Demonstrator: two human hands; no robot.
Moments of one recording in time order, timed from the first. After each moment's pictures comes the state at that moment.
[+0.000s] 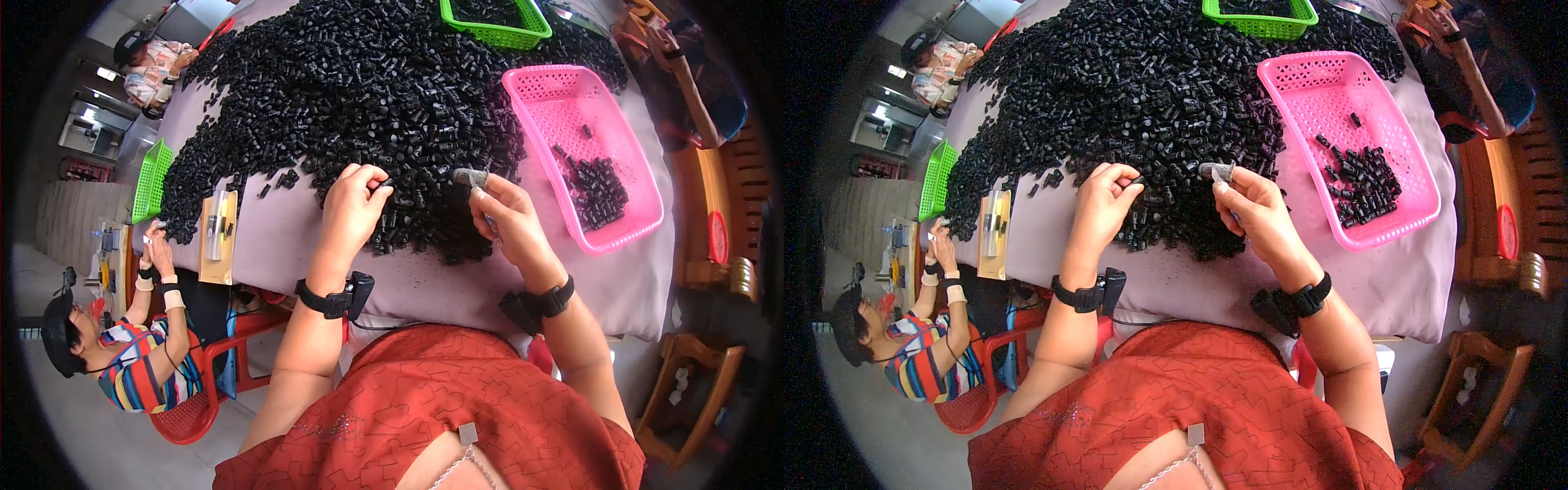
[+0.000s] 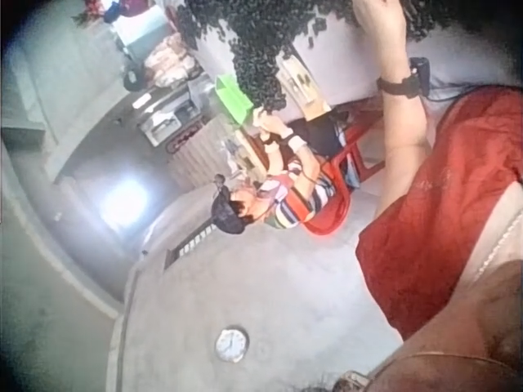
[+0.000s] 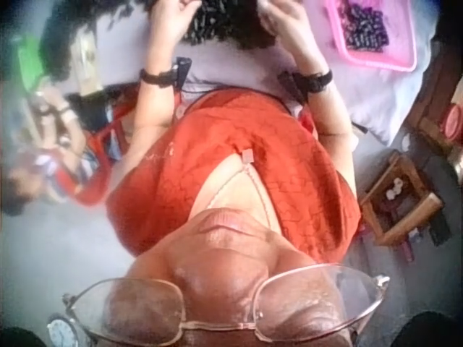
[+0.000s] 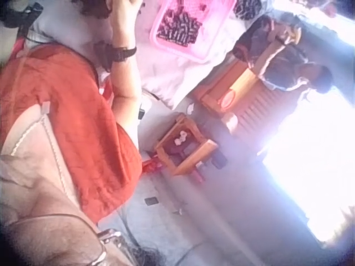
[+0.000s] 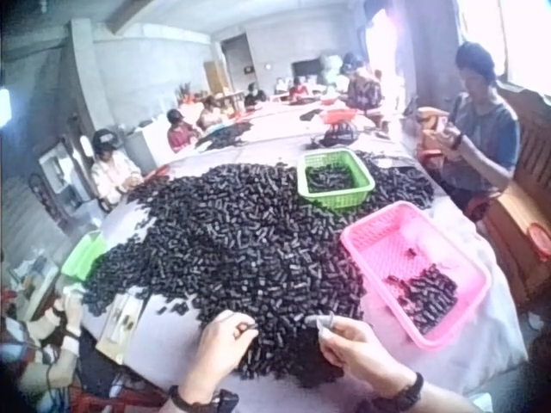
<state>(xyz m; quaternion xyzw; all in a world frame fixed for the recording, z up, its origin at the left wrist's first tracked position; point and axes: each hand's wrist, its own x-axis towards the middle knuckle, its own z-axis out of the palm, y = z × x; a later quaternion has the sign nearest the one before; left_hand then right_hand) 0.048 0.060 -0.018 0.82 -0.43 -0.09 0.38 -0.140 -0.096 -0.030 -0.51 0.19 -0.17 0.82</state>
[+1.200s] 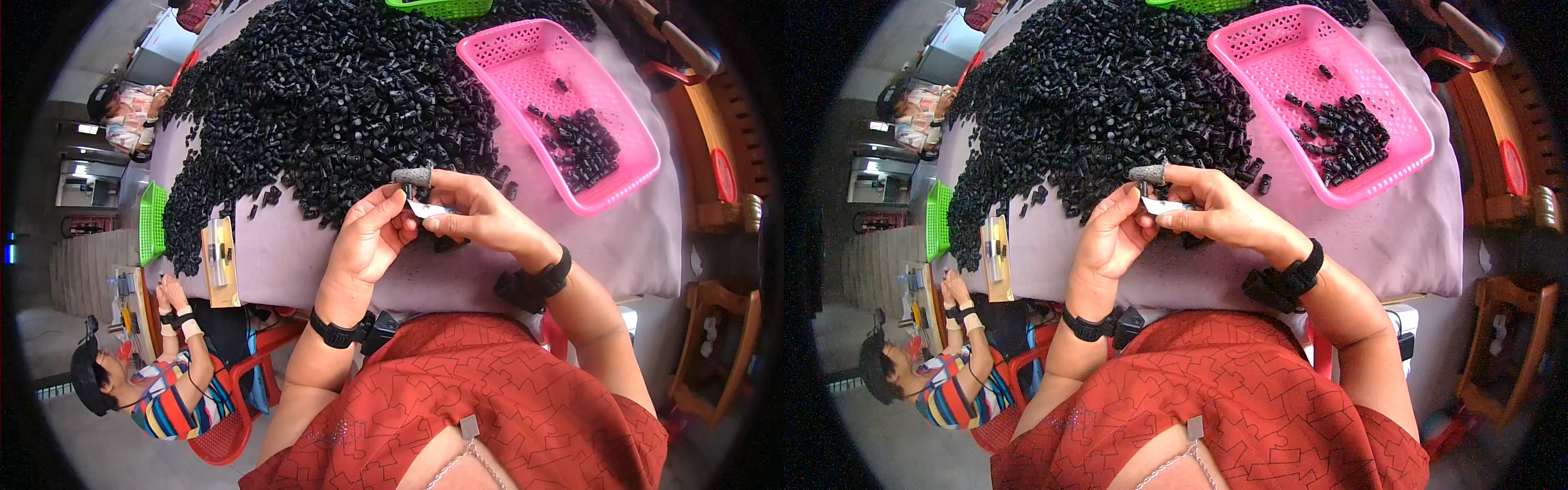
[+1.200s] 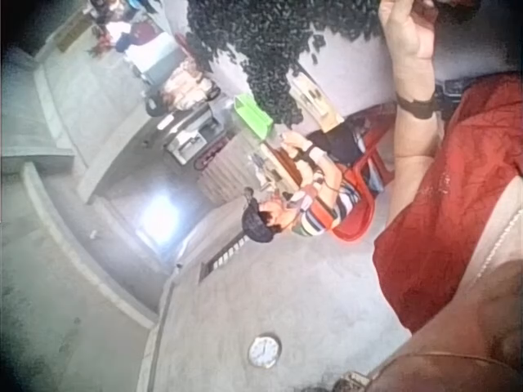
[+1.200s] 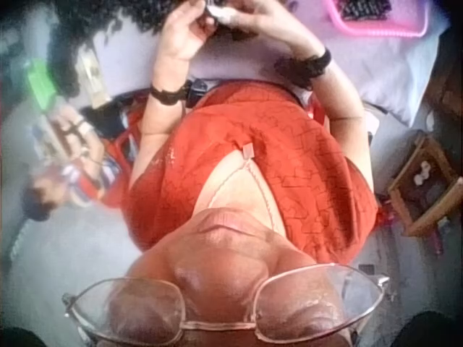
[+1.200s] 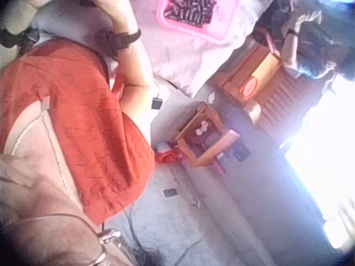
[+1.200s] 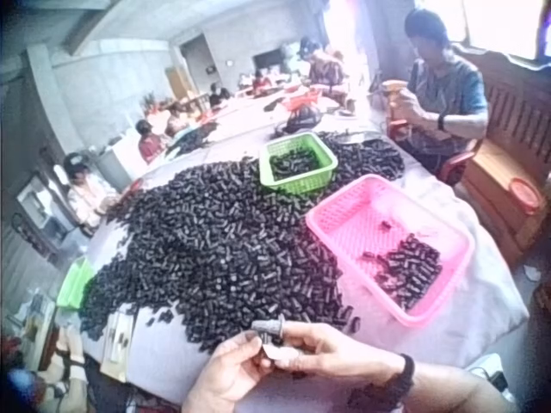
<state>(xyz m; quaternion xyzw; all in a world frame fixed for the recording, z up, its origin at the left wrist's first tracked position) -0.003 0.050 -0.018 0.39 -0.08 -0.60 0.70 -0.152 -0.090 -0.010 -0.60 0.05 -0.09 0.79</state>
